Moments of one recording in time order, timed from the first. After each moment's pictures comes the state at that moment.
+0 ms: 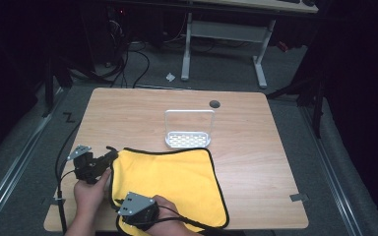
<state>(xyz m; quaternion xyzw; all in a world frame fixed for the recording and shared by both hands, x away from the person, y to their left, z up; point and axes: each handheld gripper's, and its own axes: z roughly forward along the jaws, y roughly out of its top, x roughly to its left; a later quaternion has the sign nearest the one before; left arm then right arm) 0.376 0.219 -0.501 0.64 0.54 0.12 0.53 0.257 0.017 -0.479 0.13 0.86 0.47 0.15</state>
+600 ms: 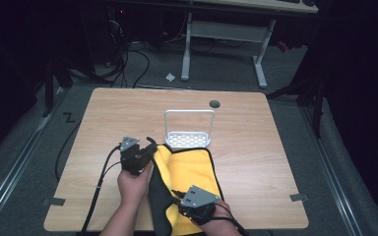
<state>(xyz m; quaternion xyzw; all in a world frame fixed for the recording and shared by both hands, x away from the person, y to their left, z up) 0.393 0.090 -0.488 0.68 0.51 0.14 0.51 0.257 -0.123 -0.482 0.23 0.84 0.45 0.20</state>
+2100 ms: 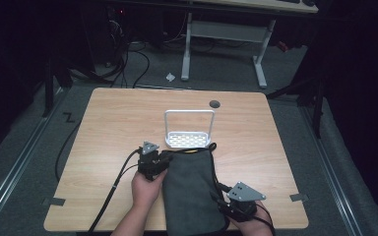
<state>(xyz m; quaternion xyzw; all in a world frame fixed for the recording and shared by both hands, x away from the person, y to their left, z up) 0.389 0.064 -0.516 0.73 0.48 0.11 0.48 0.257 -0.222 -0.496 0.35 0.81 0.41 0.23</state>
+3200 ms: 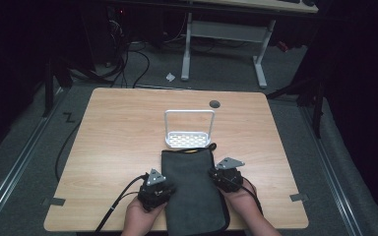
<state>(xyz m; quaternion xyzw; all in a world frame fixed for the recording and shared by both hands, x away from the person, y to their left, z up) 0.319 0.061 -0.536 0.81 0.39 0.07 0.43 0.347 -0.213 -0.527 0.42 0.82 0.34 0.19</state>
